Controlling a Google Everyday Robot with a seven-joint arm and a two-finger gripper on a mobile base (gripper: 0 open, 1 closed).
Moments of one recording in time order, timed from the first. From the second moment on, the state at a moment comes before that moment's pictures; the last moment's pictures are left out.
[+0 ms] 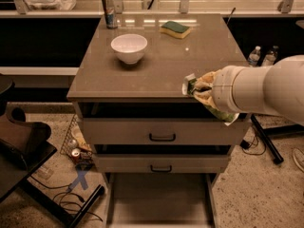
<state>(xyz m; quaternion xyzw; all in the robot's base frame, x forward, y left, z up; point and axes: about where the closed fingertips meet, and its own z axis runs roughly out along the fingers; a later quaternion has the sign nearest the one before) 0.527 -0.127 0.878 -0.64 0.63 -0.14 0.42</state>
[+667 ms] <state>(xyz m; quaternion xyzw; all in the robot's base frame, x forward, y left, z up) 0.561 -0.129 0.896 -0.65 0.60 -0.15 0.44</state>
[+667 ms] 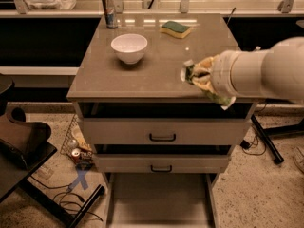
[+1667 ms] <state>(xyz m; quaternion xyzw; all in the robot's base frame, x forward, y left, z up) 0.672 -0.118 0.931 -0.69 0.50 -0.16 0.50</state>
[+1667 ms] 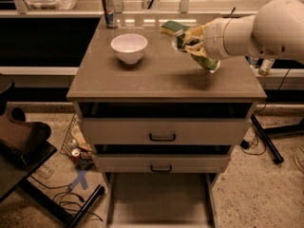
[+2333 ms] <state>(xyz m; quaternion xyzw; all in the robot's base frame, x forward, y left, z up) 0.672 -0.113 0.930 -0.69 0.50 -0.16 0.50</state>
